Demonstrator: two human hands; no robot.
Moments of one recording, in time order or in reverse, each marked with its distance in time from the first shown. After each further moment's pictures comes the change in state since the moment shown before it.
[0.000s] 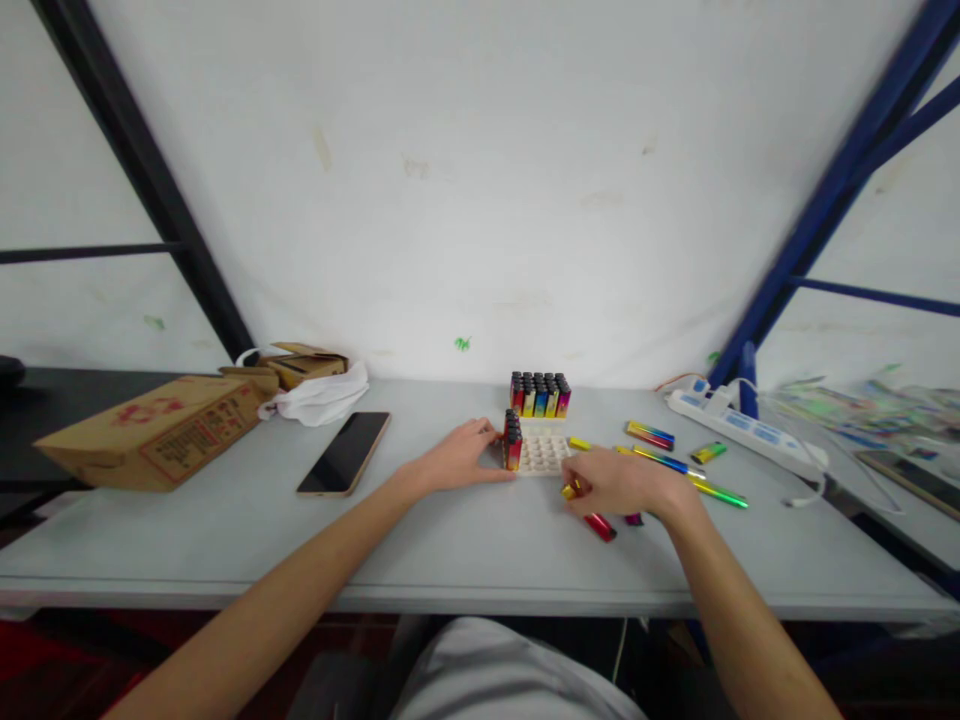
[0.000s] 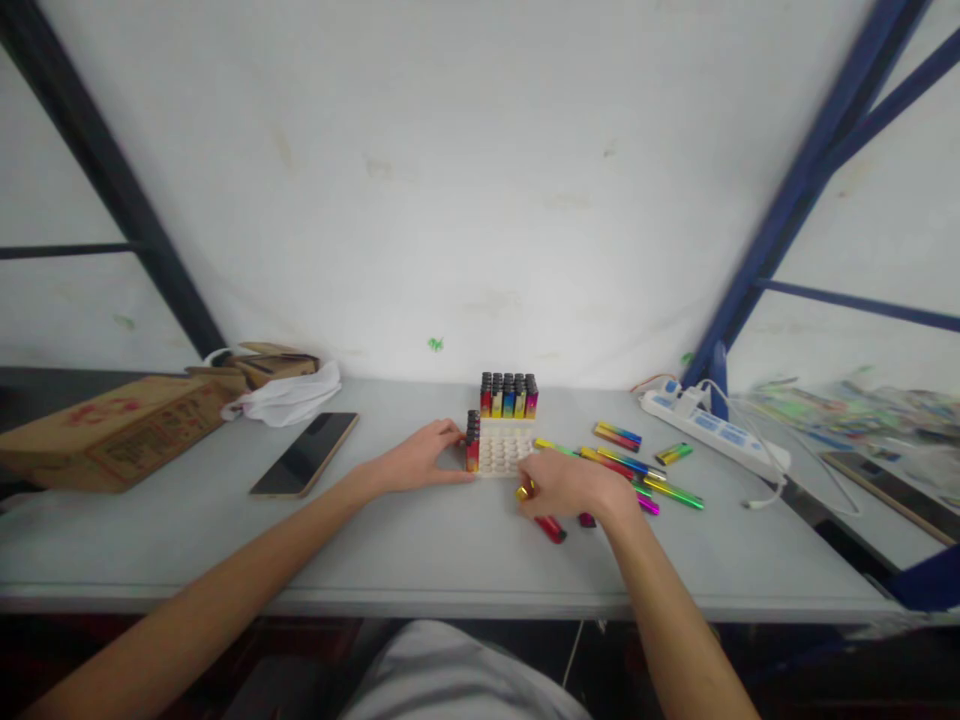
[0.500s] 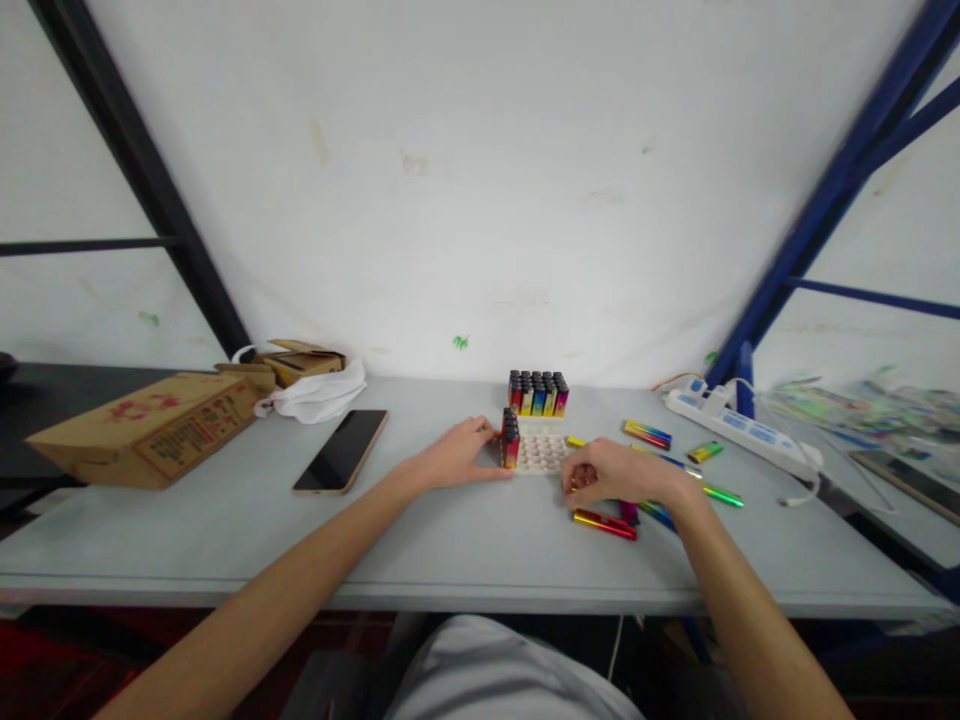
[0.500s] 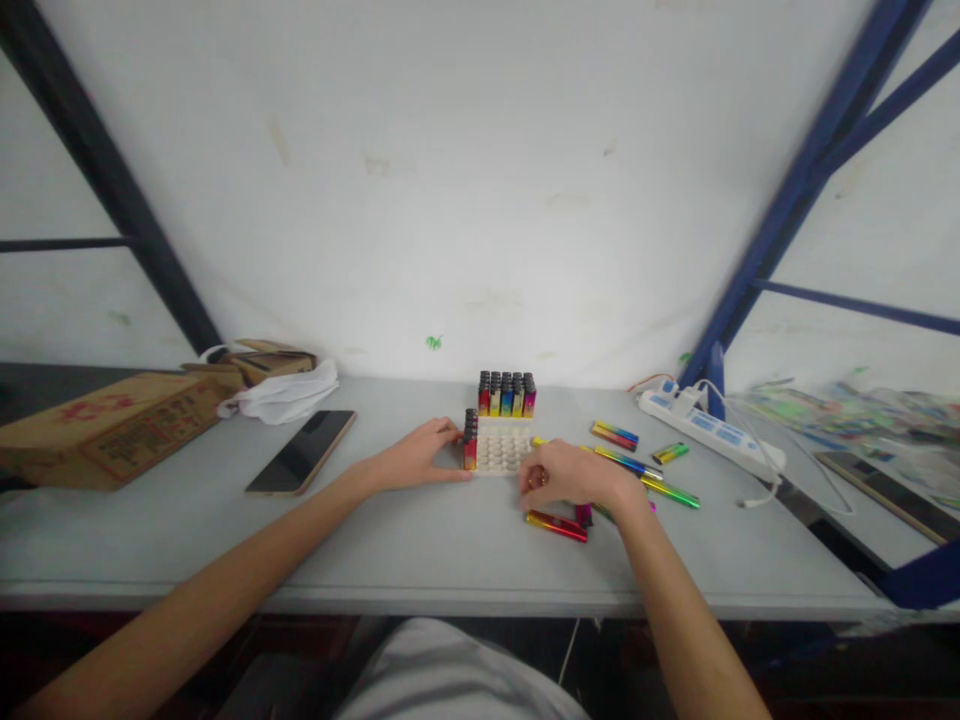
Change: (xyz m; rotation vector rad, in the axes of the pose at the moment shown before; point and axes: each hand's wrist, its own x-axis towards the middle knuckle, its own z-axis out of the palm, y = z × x) left_hand 0.001 -0.004 0.003 0.015 0.015 0.008; right_hand 0.005 0.034 0.001 0.153 0.015 -0.124
